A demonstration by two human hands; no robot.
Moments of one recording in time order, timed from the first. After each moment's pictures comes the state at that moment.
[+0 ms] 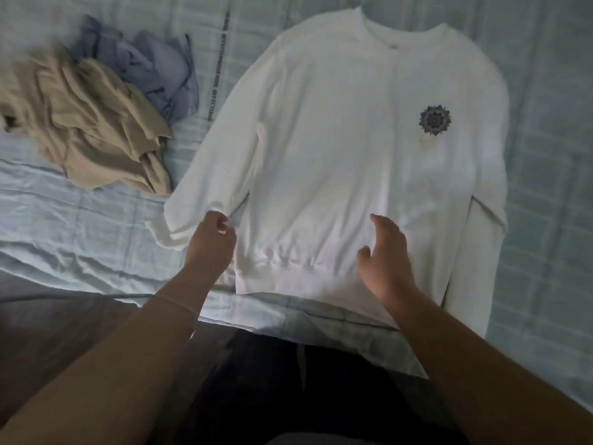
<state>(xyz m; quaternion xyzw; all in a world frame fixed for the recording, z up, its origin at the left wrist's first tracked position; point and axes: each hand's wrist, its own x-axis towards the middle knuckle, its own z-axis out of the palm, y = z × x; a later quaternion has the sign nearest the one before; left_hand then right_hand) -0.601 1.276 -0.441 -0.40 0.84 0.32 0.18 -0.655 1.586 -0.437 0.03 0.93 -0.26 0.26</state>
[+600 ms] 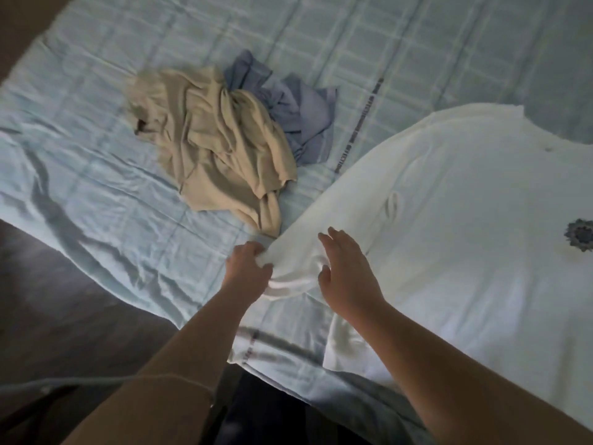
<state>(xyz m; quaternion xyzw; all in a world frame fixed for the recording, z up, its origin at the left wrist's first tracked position) -0.583 1.111 -0.483 -0.45 0.79 0.35 0.22 -0.675 1.302 -0.479 -0.30 0.90 -0.22 0.25</state>
